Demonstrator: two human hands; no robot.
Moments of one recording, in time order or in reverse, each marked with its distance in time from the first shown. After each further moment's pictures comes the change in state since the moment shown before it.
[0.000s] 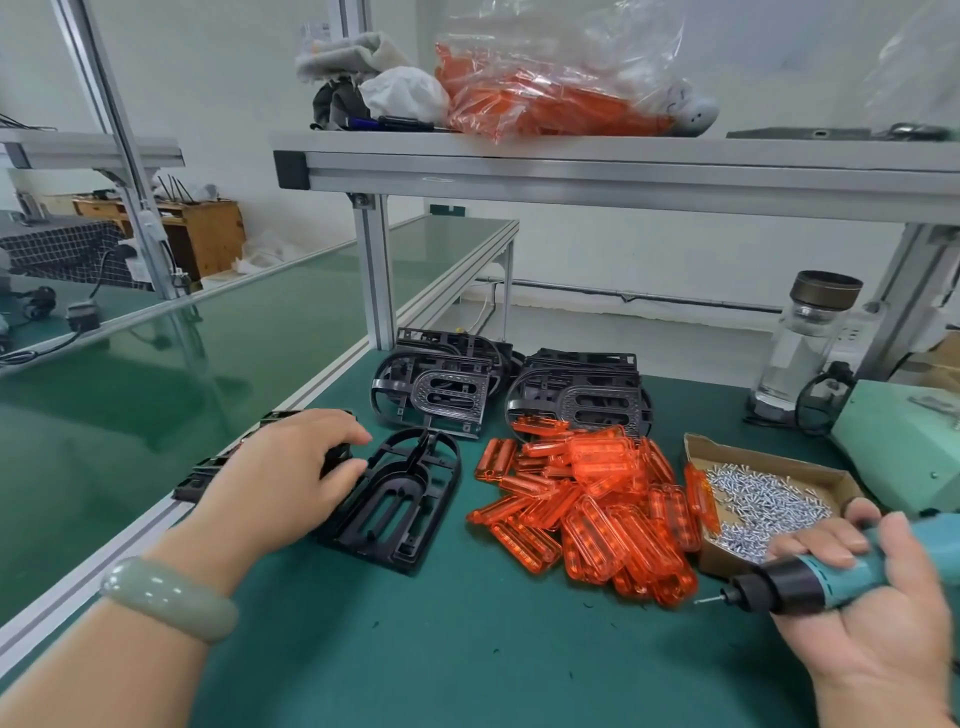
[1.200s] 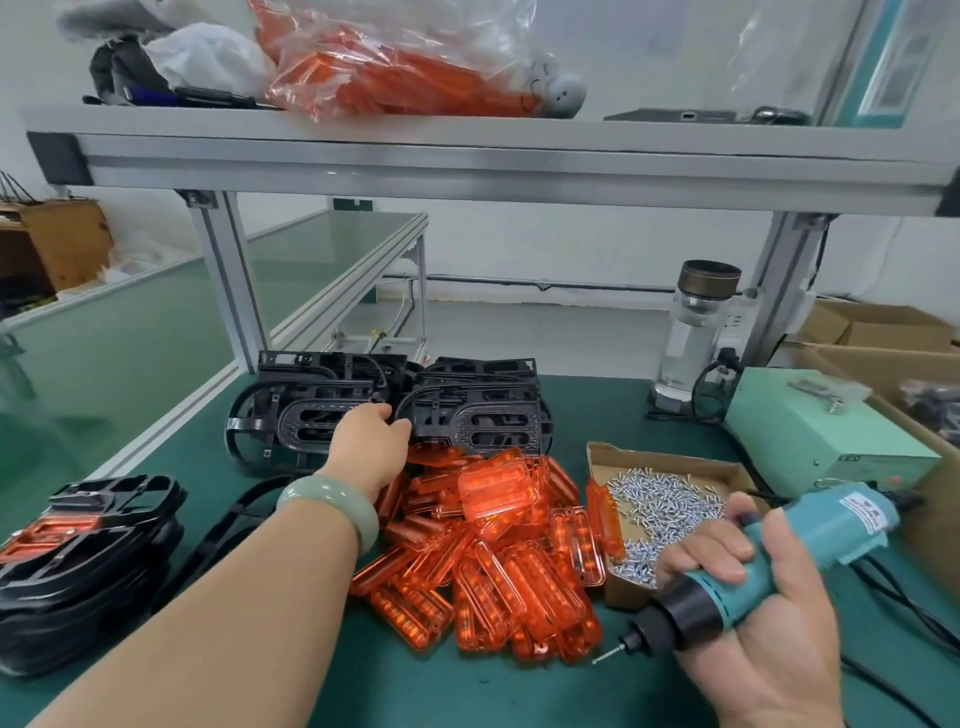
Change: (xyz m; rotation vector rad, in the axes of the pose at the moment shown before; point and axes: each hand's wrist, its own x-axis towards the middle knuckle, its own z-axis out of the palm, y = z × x) left_hand 0.143 0.102 0.140 -0.605 -0.147 -0.476; right_hand 0.017 -0.017 -0.002 0.129 0.023 0.179
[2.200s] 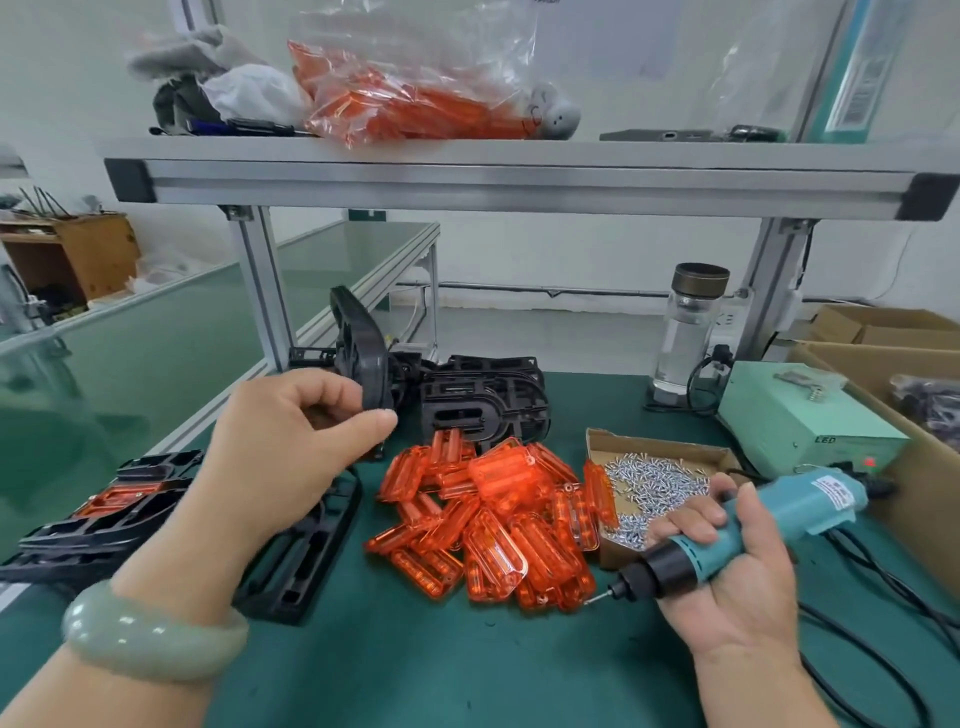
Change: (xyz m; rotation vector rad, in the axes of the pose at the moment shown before) left_hand -0.131 0.029 -0.106 -0.080 0.184 0.451; right_hand -0.004 0.004 -0.009 -0.034 0.065 -0.054
